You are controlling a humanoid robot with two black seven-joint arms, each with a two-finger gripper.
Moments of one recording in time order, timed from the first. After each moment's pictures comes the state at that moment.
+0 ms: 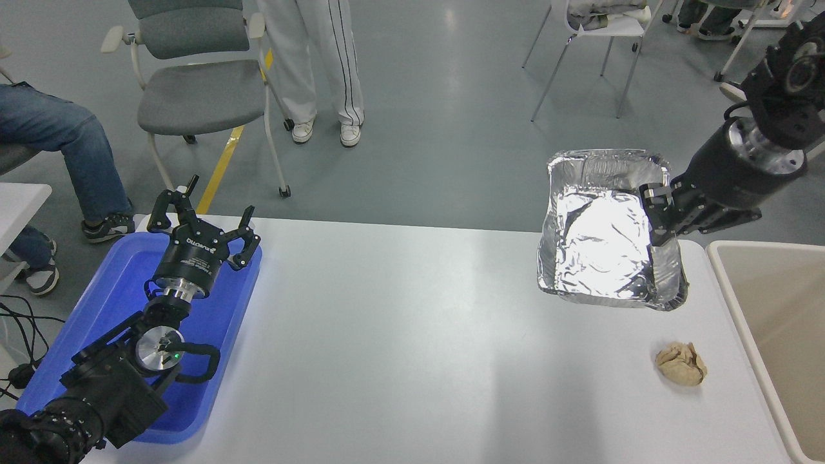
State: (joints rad) left arm -0.63 0.21 -0.75 -0.41 -0.09 -0.66 -0.49; right arm 2.26 -0.42 -1.34 1.33 -0.16 0.79 -0.03
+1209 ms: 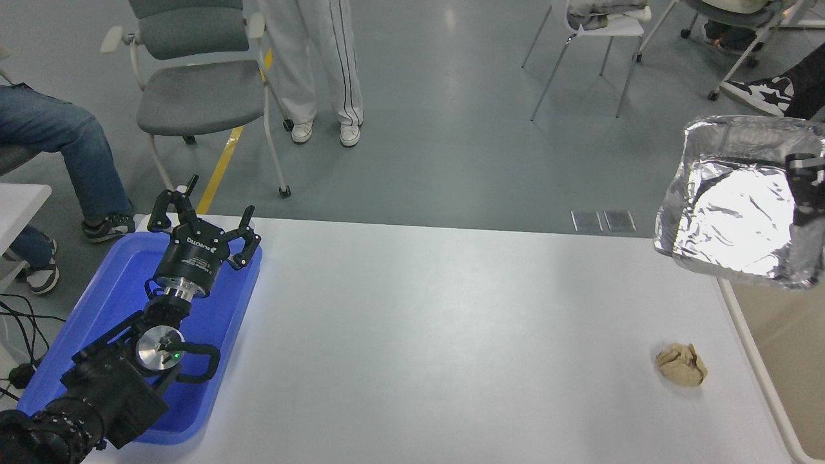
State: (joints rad) left arm -0.63 0.21 -0.75 -0.41 -0.09 -0.66 -0.49; right arm 2.34 -0.64 -1.68 1.23 -0.21 0.79 -0.03
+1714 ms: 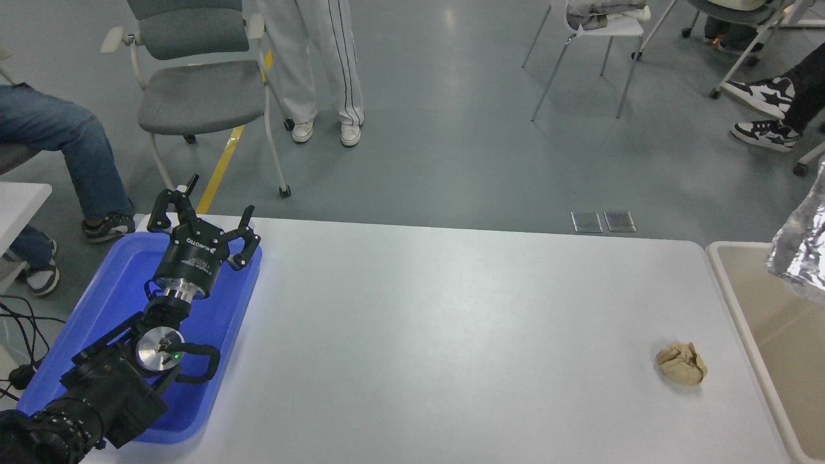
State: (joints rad) left arm -0.63 0.21 -0.75 -0.41 -0.09 -0.66 -0.49; right arm 2.32 -0.88 -1.77 1.16 -0.33 0.79 -0.03
